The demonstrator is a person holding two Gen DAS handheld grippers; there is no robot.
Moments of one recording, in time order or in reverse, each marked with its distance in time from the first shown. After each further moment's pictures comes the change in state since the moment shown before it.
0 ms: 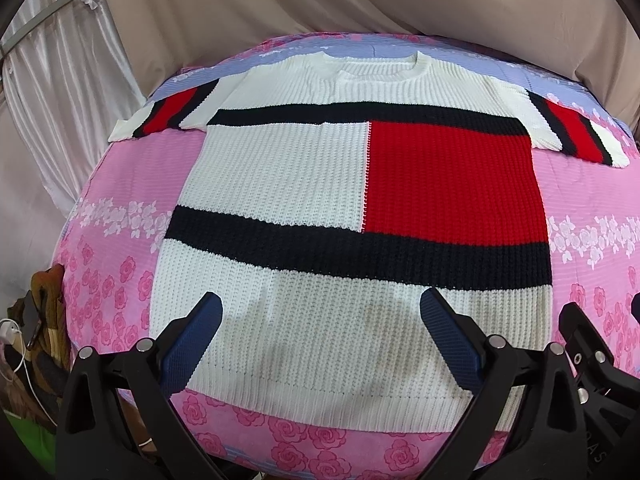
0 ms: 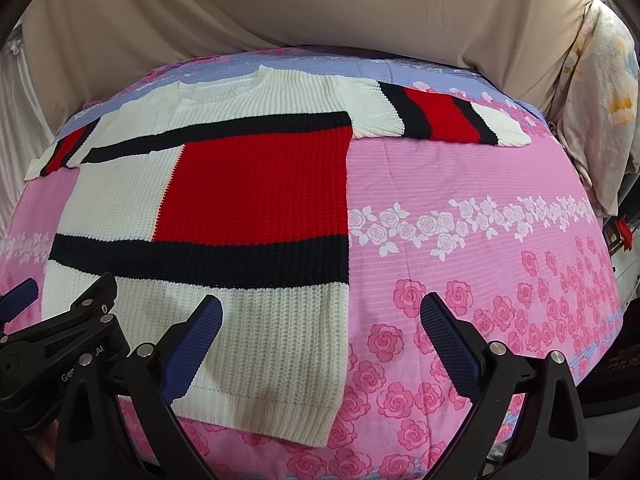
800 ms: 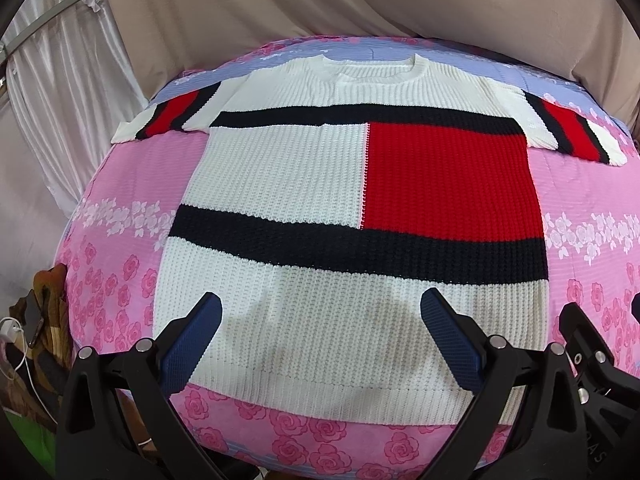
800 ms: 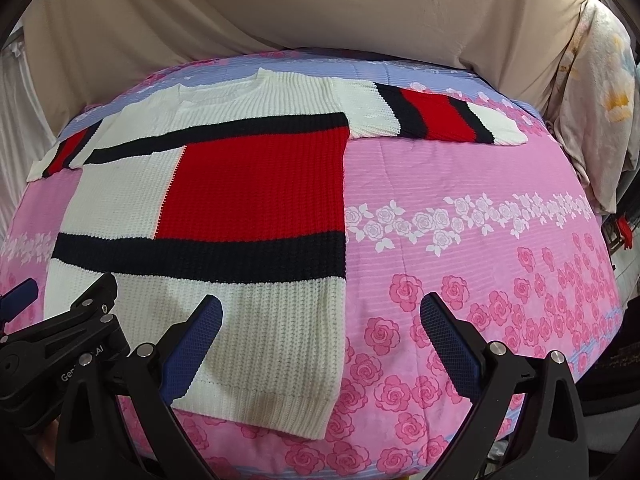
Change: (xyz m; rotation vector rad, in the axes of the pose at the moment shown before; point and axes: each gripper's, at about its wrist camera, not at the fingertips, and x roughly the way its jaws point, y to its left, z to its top) left arm -0.008 0.001 -0.004 0.003 -0.012 0.001; right arm -0.006 -0.004 -0.009 0.007 -0.010 0.002
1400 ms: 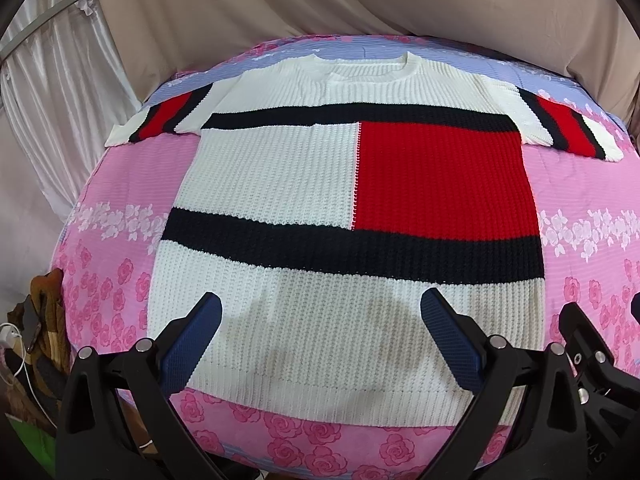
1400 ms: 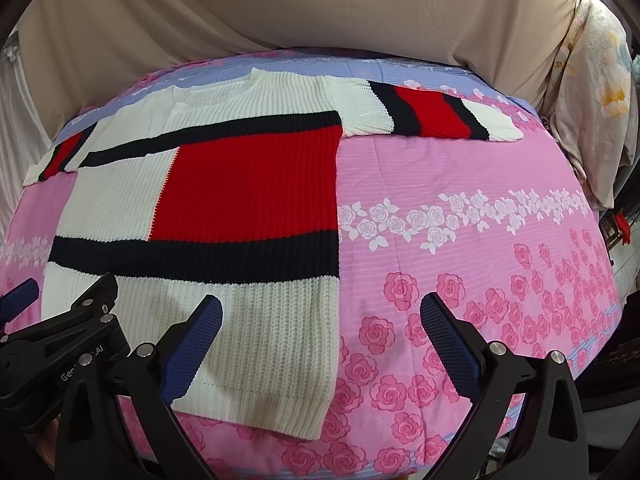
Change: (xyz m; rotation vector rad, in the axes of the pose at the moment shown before) left arm 0.002 -0.003 0.003 0.017 0.001 -0.016; right arm 0.002 -0.007 0.002 0.013 0.004 -0.009
